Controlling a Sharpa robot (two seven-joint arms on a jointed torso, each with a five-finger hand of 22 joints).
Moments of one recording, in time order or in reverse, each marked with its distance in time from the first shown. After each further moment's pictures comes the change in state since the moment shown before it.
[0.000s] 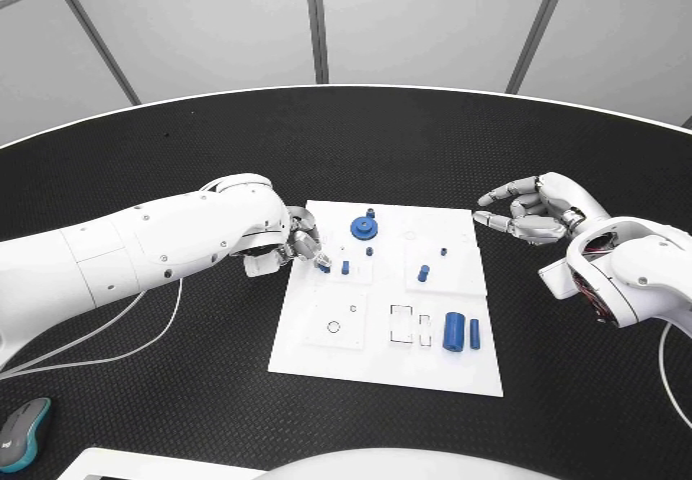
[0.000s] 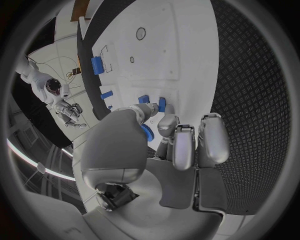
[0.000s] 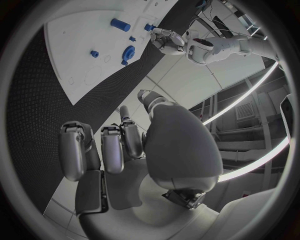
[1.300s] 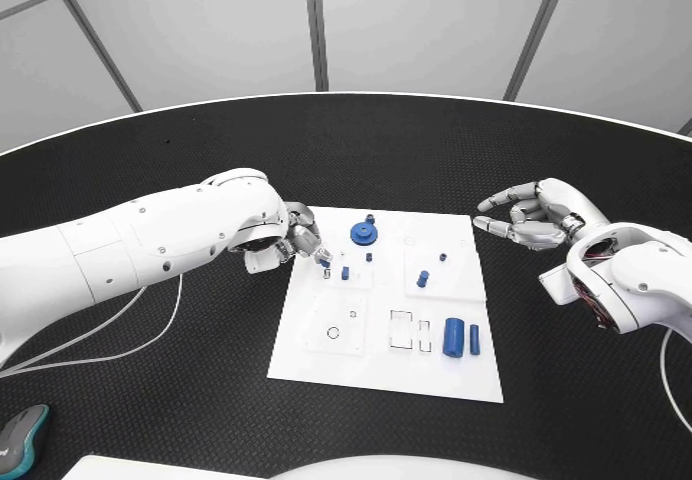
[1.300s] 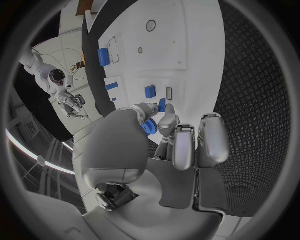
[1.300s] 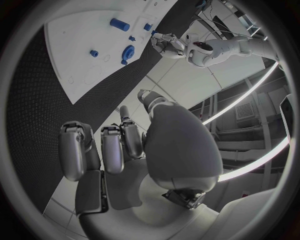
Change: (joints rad) left arm 0.022 0.006 0.001 -0.021 0.051 -0.007 0.012; left_hand 0.010 0.010 -0.017 0.009 0.002 -0.003 0.003 -0.001 -0.005 -0.003 -0.004 -0.007 -0.004 0.000 0.000 0.000 0.000 0.000 0.000 0.000 -0.004 -0.004; right arm 0.000 -0.006 0.000 0.006 0.000 -0.003 0.000; right_hand 0.000 0.000 0.000 0.000 -0.005 0.000 0.000 0.000 0.000 0.000 0.000 0.000 -0.001 0.000 0.000 0.000 0.000 0.000 0.000 0.000 0.000 0.000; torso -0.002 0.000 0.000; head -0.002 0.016
